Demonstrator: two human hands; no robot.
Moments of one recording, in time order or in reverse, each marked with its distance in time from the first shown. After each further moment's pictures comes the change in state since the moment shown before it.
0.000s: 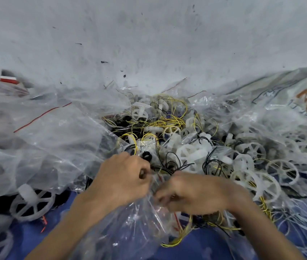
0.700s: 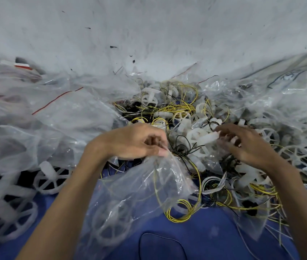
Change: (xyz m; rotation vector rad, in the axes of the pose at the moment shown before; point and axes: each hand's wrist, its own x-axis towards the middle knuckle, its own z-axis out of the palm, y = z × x) left_hand 0.026 -0.022 -0.026 -0.424 -0.430 0.271; right_hand -0.058 0.101 -0.017 -0.143 0.695 0.353
